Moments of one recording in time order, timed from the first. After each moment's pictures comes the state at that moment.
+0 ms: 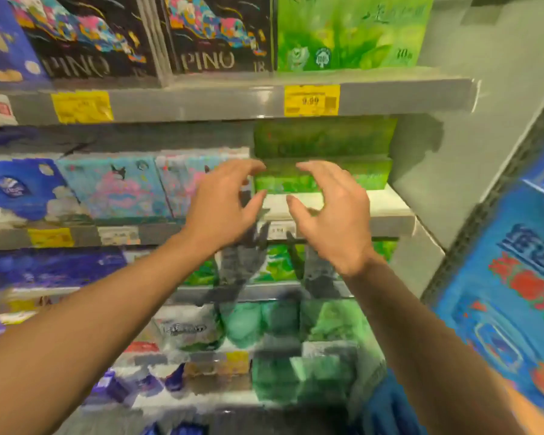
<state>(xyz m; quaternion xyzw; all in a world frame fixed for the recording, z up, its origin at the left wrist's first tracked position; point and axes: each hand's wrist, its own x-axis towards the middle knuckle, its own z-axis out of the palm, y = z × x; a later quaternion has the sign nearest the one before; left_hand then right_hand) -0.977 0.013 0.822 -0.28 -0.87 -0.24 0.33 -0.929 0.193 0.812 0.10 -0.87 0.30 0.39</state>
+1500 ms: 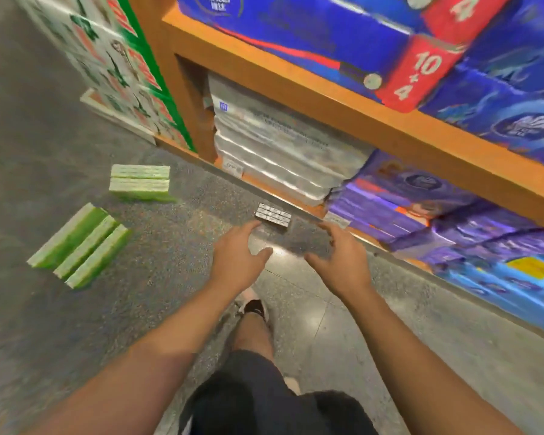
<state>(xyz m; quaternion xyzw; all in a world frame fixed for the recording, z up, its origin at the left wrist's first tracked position) 0.188 -0.188 0.385 -0.89 -0.23 0.07 -0.39 0.254 -0.381 0.407 -0.94 -0.08 0.19 0.27</state>
